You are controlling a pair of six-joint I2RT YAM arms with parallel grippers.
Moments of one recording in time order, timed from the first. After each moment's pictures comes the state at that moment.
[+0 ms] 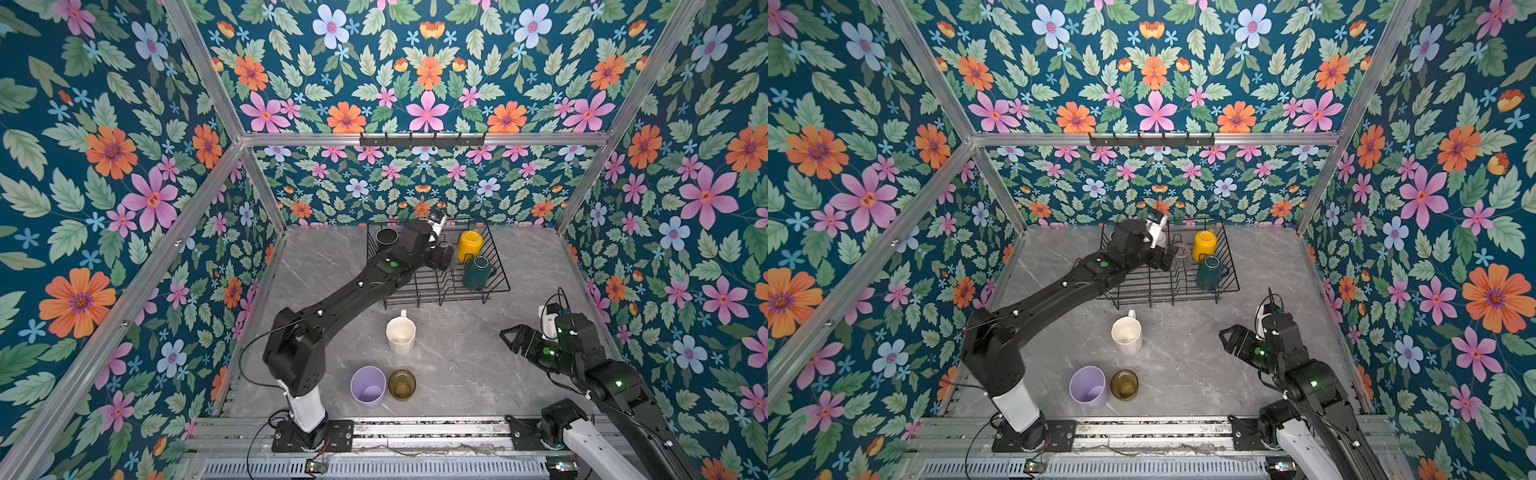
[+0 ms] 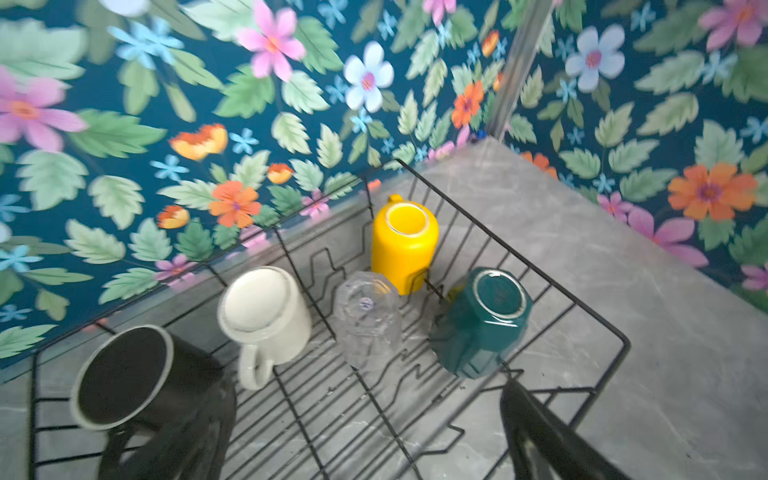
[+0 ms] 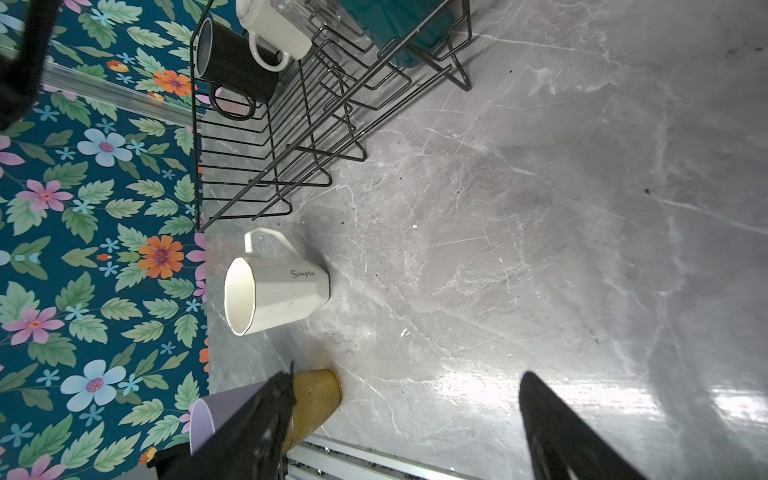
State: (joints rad) left arm -0.71 1.68 1.47 -0.18 -0.12 -0.06; right arm 0.34 0.57 0.71 -0.90 -0.21 0.81
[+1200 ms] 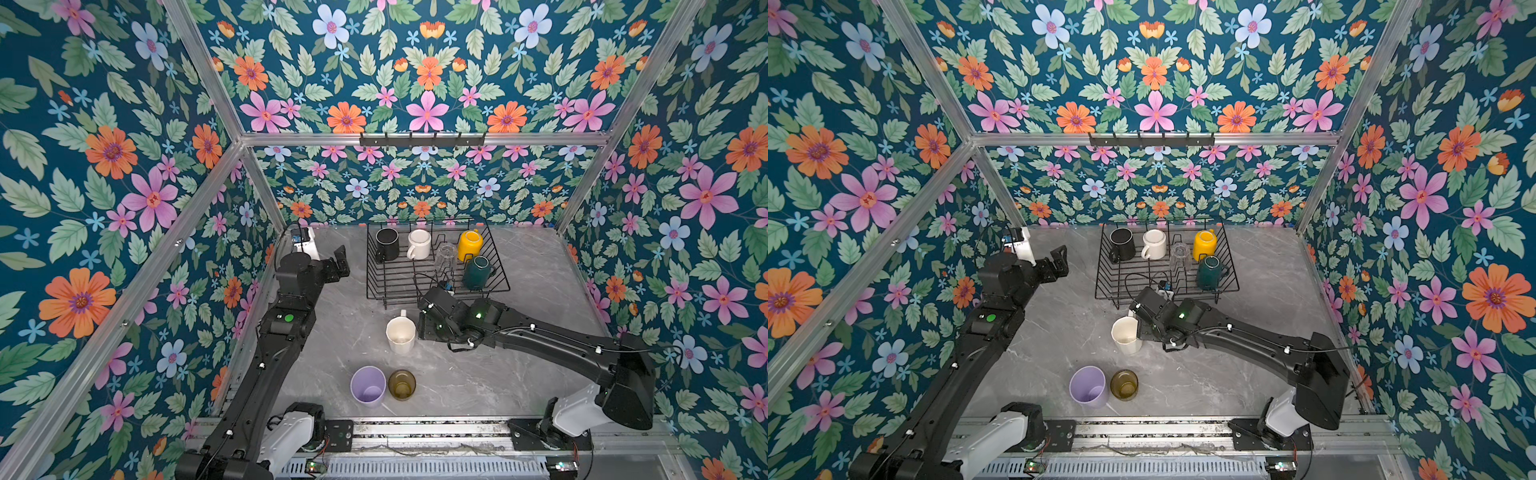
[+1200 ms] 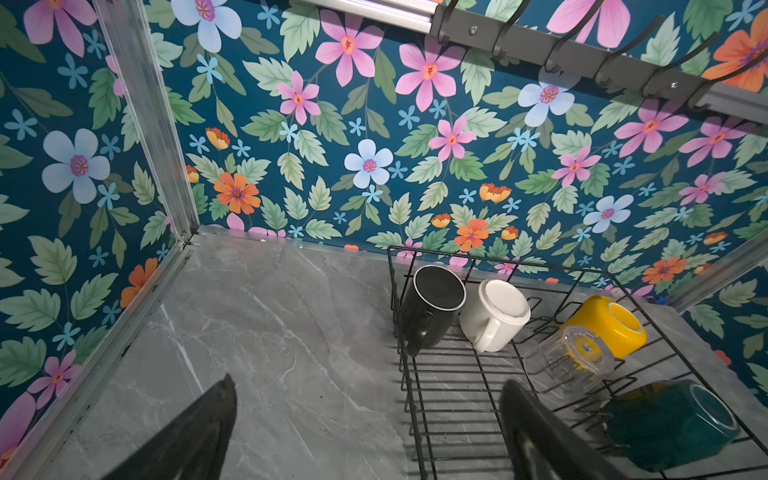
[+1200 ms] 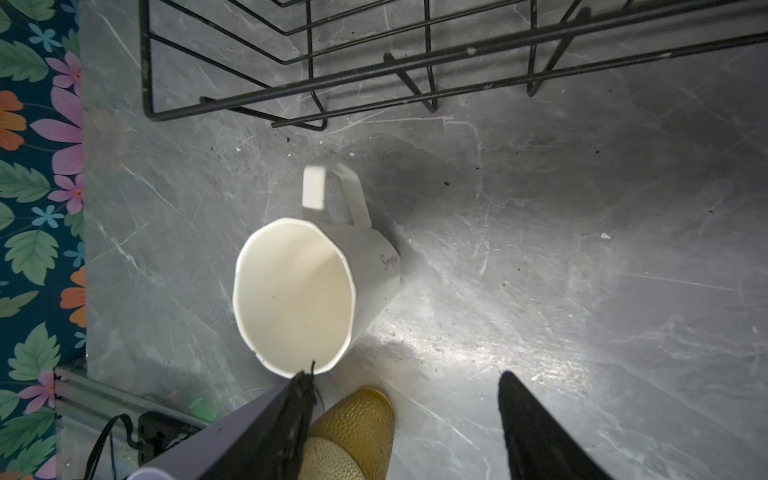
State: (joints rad) left arm -0.18 0.99 0.92 -0.14 -0.09 -0.24; right arm 1.01 1.54 1.27 -0.78 0.18 1.00
